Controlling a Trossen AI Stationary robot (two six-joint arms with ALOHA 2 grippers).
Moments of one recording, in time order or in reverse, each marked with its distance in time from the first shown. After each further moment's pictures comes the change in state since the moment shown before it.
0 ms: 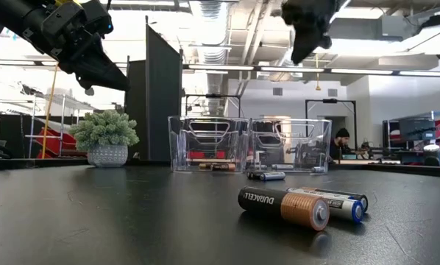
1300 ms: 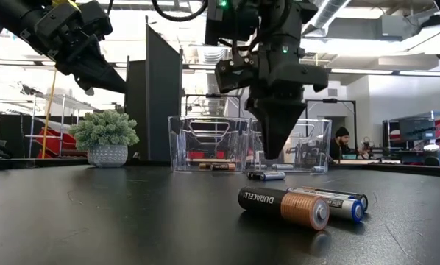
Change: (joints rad) left arm 0.000 0.000 -0.001 -0.023 0.026 0.008; right arm 0.518 0.608 -0.001 0.165 0.013 -0.159
